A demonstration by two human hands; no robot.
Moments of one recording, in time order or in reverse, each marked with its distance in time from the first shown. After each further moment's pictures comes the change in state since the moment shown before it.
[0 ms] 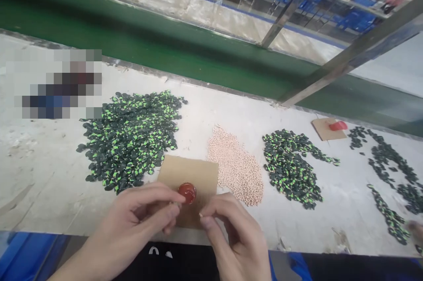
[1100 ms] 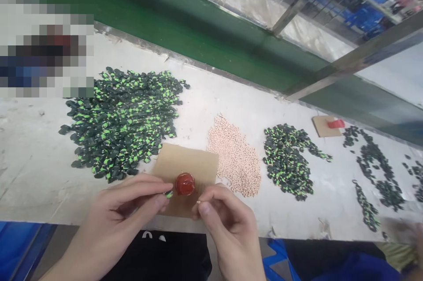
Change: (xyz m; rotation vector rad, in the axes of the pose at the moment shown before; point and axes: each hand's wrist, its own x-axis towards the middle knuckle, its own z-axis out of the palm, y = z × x) left_hand -0.010 -0.021 -0.002 0.032 0.250 0.132; right_hand -0.001 0.007 0.002 0.260 -0.118 0.316
